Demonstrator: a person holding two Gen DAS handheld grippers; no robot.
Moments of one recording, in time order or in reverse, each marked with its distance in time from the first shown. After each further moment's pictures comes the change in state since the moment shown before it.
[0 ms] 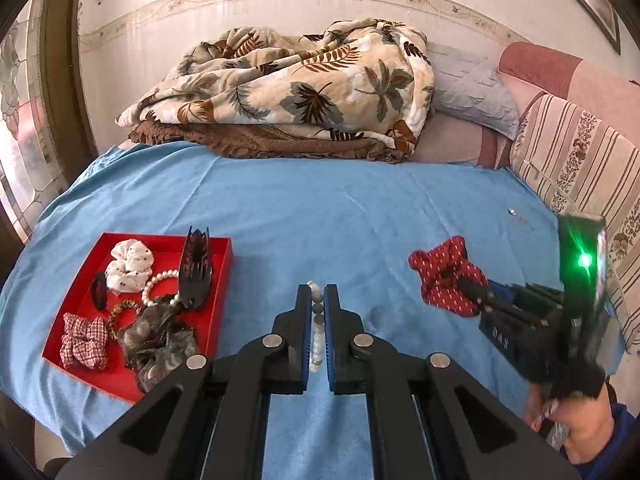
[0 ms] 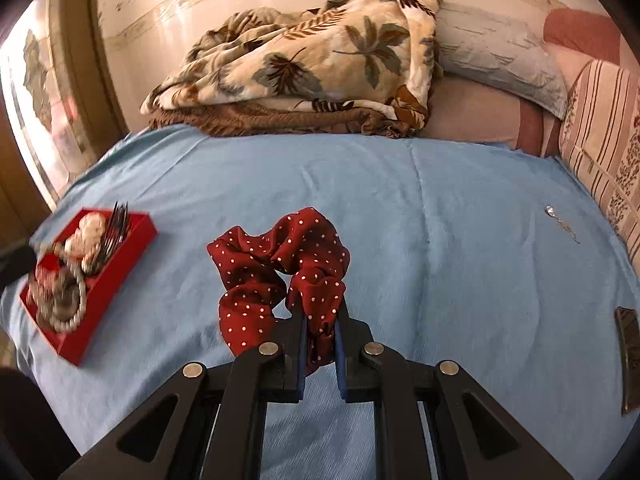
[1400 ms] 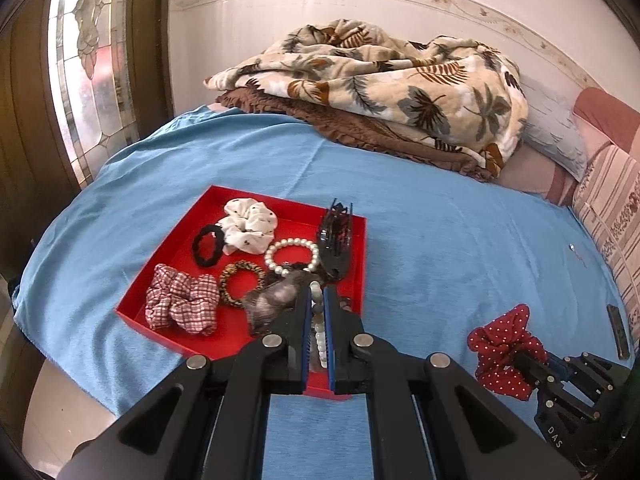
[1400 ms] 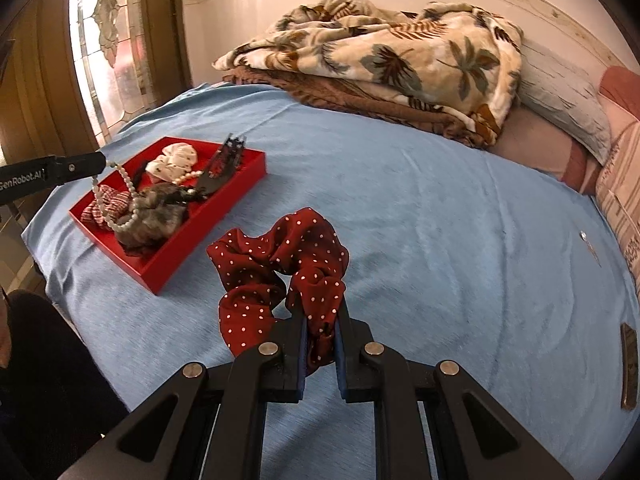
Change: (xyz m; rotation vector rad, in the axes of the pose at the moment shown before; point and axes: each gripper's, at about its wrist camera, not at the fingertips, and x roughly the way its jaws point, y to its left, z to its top) left arm -0.029 0.125 -0.030 -0.203 0.007 0.169; right arm -0.033 0.120 -0.038 -0.187 0.037 0.094
